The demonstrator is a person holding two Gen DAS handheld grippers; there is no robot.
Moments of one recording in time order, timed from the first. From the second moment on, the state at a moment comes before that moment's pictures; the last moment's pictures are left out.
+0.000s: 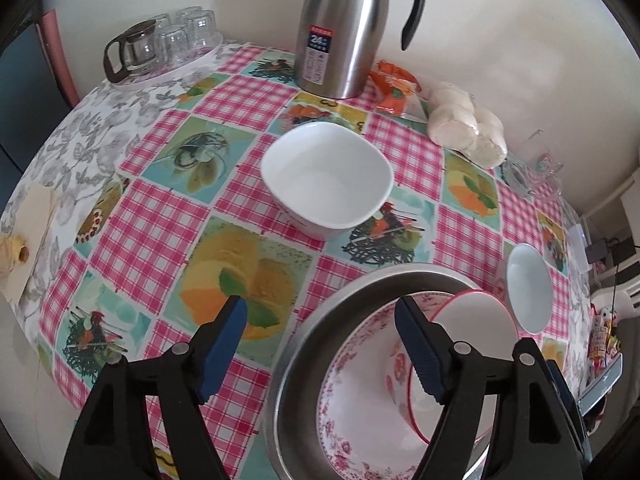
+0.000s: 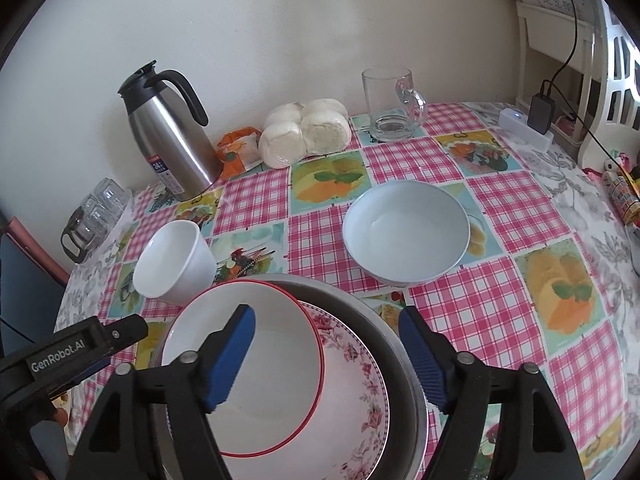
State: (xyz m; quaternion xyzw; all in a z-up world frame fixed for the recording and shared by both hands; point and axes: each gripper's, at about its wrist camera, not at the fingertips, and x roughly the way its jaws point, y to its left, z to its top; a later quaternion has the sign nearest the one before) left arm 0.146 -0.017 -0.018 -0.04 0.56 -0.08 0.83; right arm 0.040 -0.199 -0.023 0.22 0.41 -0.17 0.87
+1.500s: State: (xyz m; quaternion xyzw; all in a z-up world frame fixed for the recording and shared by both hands) left arm 0.166 0.060 0.002 -0.07 0.51 0.03 0.86; right arm 0.057 -0.133 0.012 0.12 0.37 -0.14 0.91
